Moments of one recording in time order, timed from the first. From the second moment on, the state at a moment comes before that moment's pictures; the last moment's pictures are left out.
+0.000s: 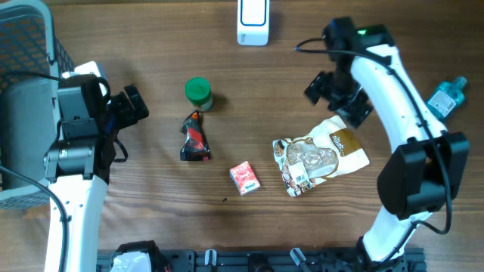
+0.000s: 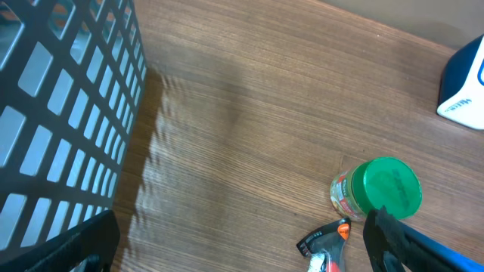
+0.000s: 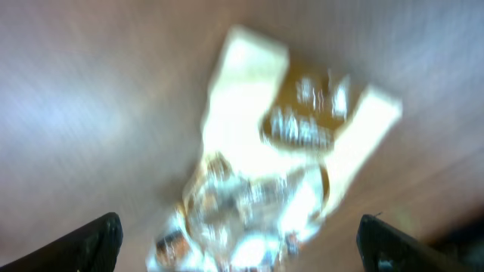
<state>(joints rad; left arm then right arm) 0.09 1.14 1.03 -0.65 -0.11 -0.25 0.23 1.94 1.71 -1.47 0.02 0.94</state>
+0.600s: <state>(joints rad) 0.09 1.14 1.03 -0.65 -0.11 -0.25 0.47 1.92 1.39 -1.38 -0.03 1.42</state>
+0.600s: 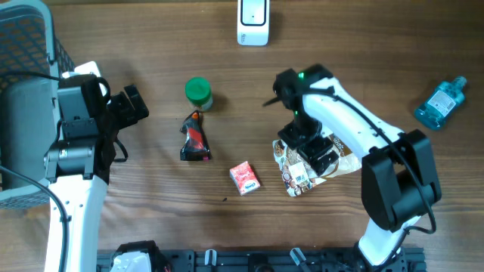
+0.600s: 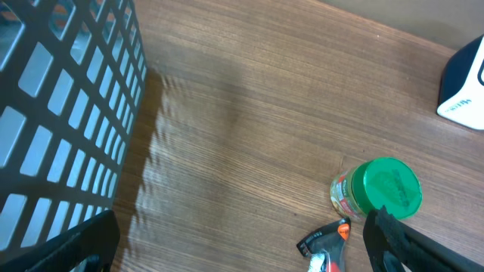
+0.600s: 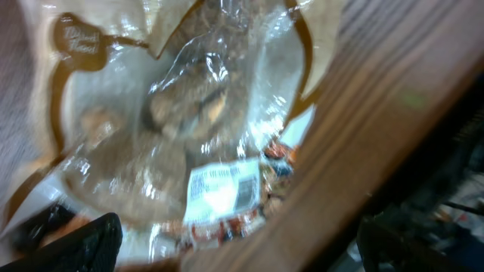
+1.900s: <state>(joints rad) 0.09 1.14 1.03 -0.60 -0.05 -0.25 0.29 1.58 0.97 -0.90 0.07 1.37</state>
